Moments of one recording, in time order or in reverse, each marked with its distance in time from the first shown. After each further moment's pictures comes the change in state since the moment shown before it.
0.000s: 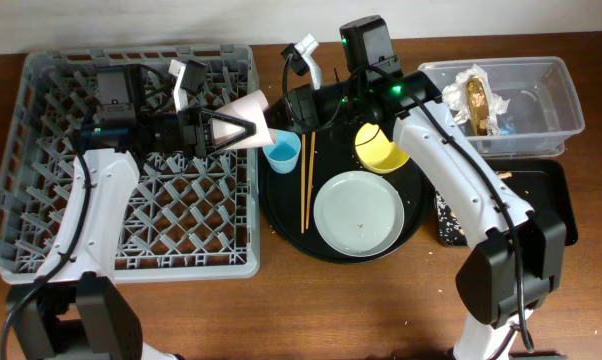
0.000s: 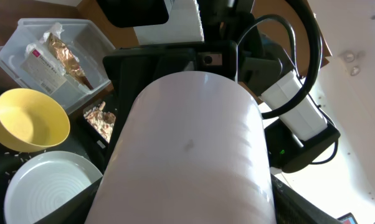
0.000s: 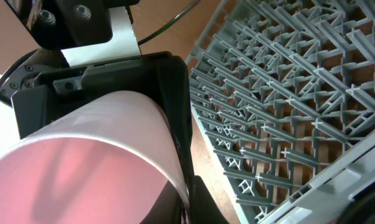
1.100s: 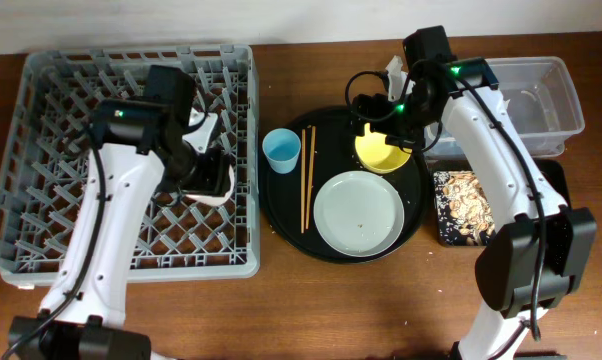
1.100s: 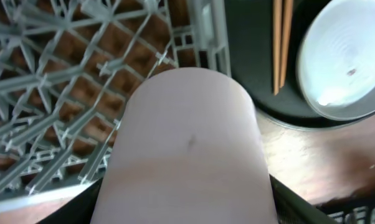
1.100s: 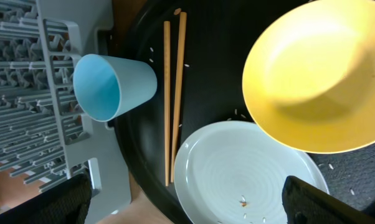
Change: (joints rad) left arm -0.212 -0.039 0.274 -0.881 -1.466 0.029; right arm -0.213 0.000 0.000 -0.511 0.688 -0.024
